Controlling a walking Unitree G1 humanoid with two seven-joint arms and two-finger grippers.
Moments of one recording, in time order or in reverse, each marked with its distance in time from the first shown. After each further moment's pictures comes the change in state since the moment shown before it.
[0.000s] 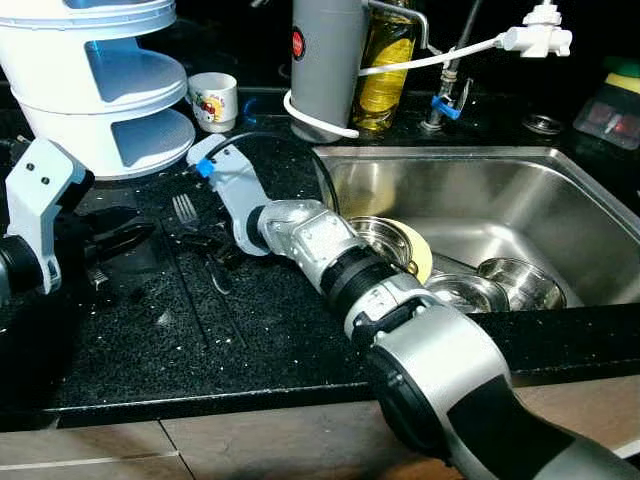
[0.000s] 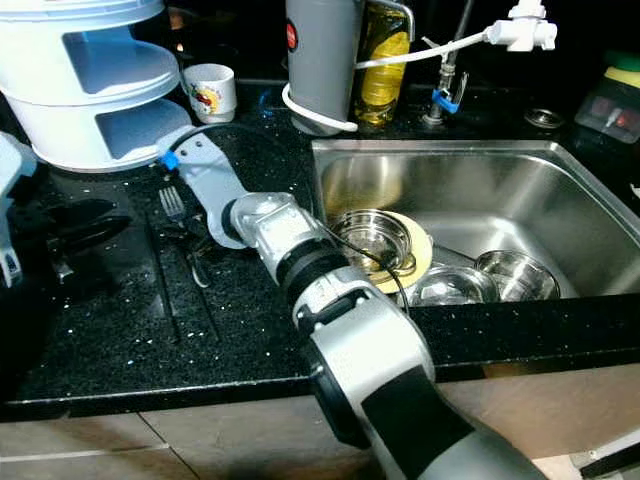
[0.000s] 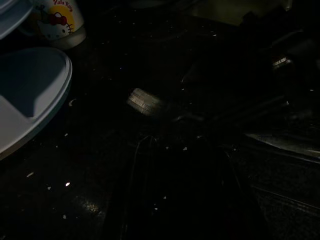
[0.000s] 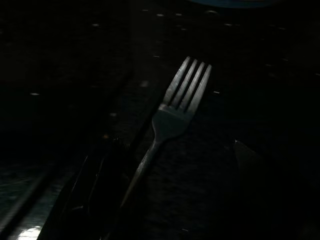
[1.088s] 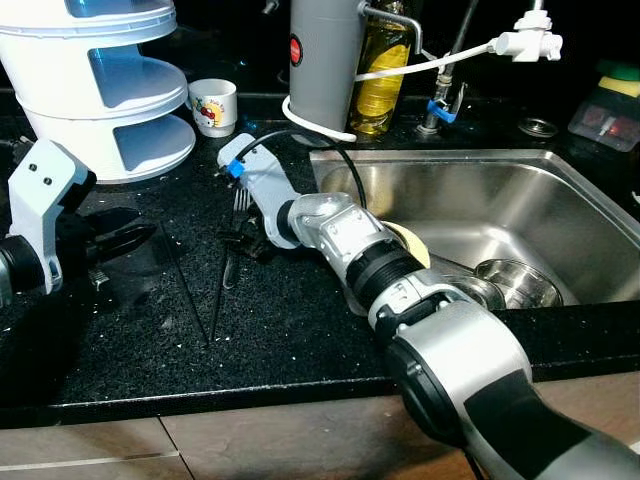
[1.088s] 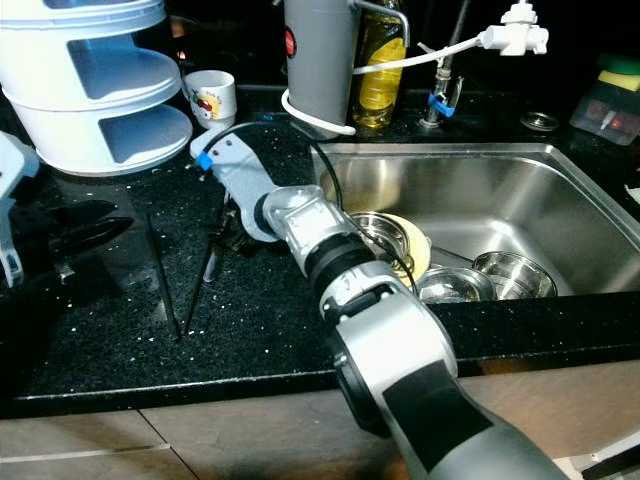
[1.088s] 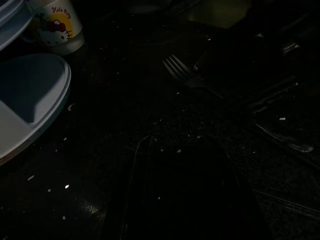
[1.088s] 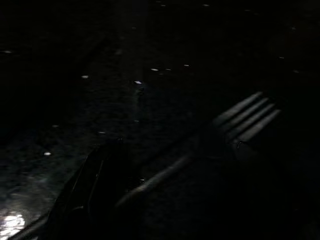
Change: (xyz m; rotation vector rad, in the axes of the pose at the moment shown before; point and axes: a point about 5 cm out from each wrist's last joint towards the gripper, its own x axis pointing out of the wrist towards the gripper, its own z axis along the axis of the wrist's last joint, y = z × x) left arm 0.001 0.000 0.000 0.000 0.005 -0.007; right arm -0.009 -0.017 -0.012 -0.080 0.090 0.029
